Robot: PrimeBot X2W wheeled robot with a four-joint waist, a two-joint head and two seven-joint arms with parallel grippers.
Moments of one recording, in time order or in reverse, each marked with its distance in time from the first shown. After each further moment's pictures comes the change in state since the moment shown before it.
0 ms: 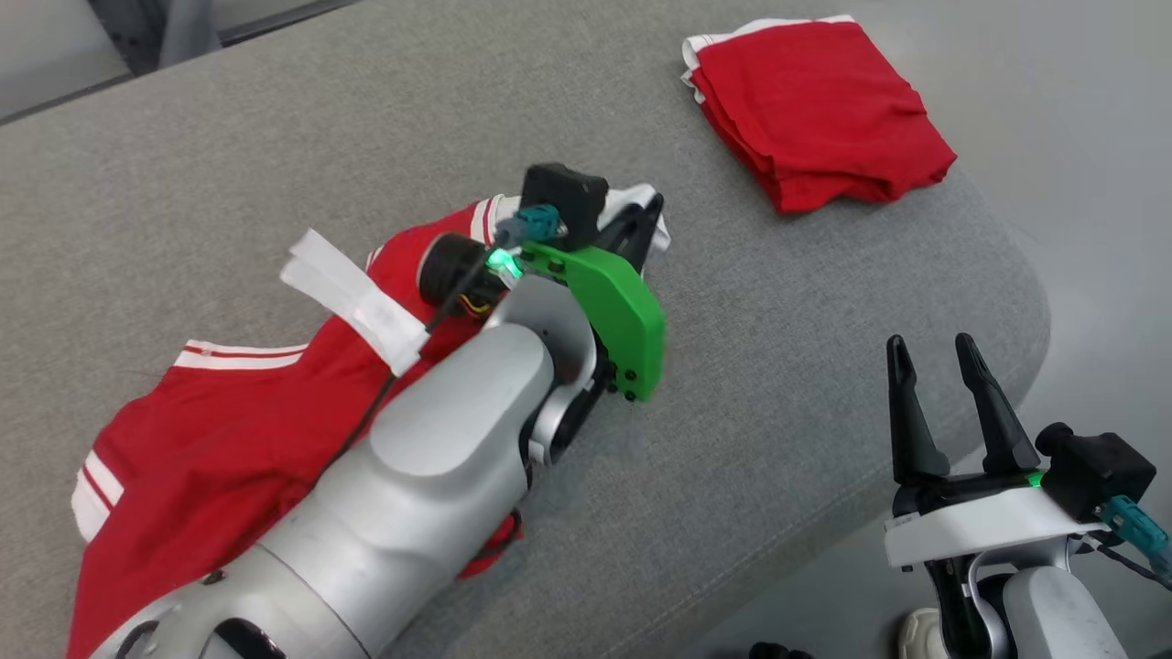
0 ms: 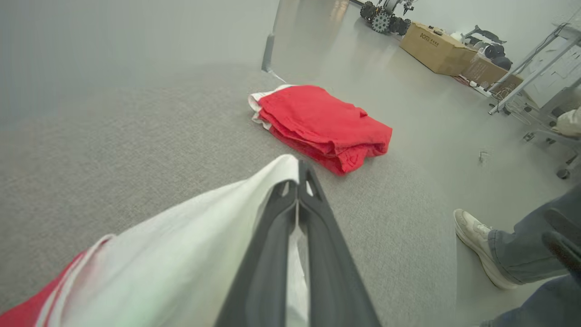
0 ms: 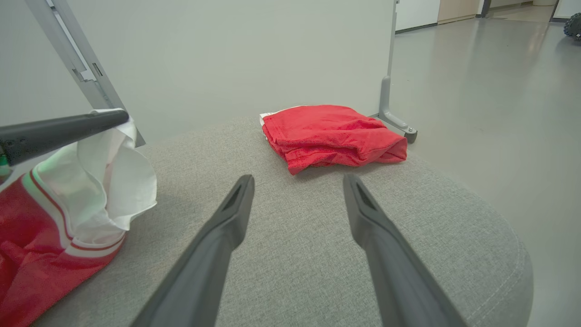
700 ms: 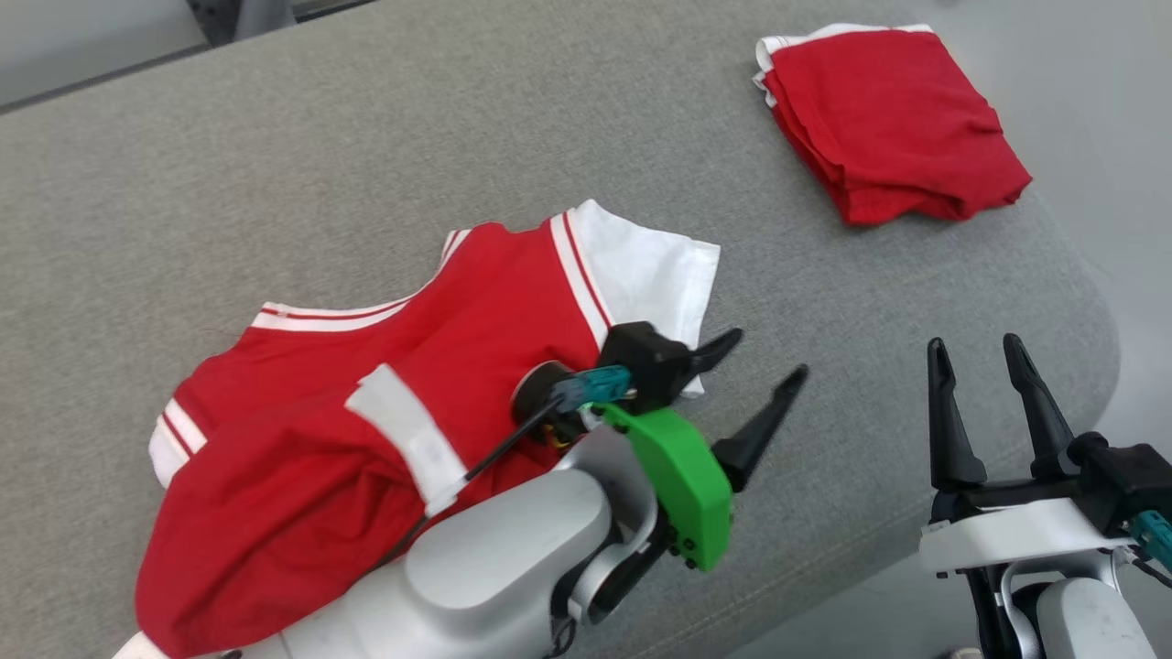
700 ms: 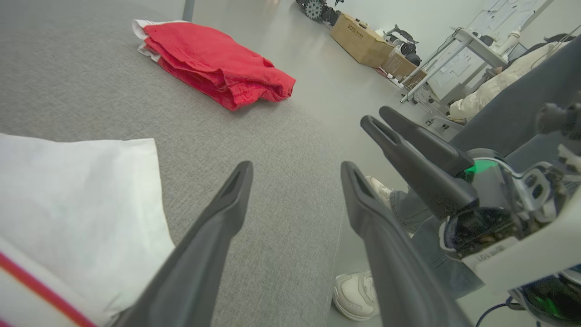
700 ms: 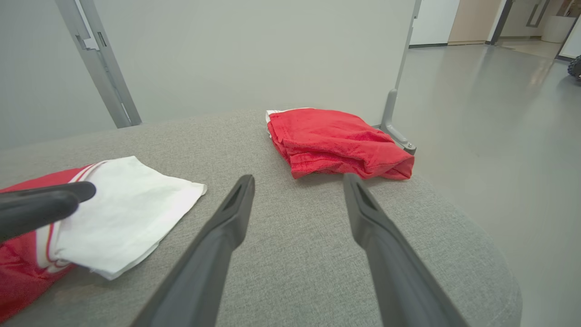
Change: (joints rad) left arm 0.126 0.045 -0.271 -0.292 -0.185 0.015 -0.078; right arm 0.026 0.003 -0.076 -0.040 -0.132 0.000 0.000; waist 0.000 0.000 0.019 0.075
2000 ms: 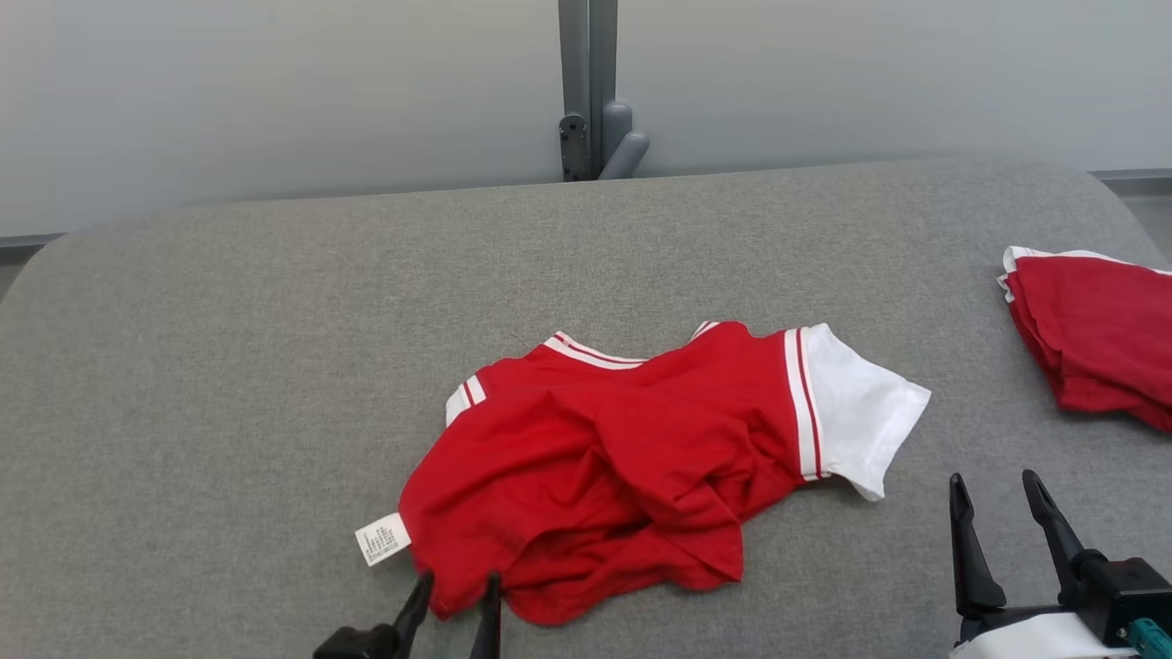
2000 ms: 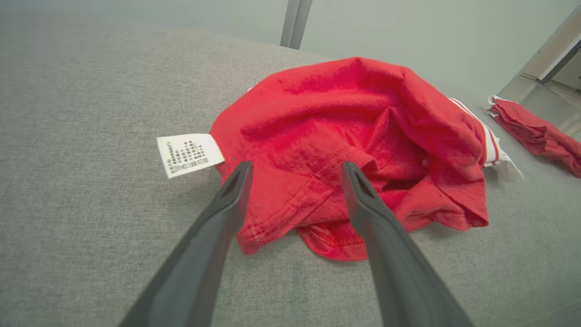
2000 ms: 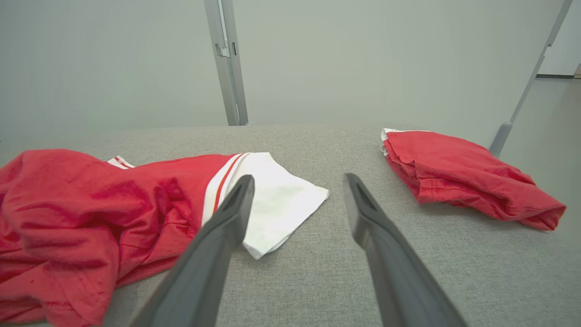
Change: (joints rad) left arm 0.885 0.158 0.670 -0.191 0.444 0.070 -0.168; right arm 0.208 -0.001 -0.057 0.030 -0.090 0.000 0.000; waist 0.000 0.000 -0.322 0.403
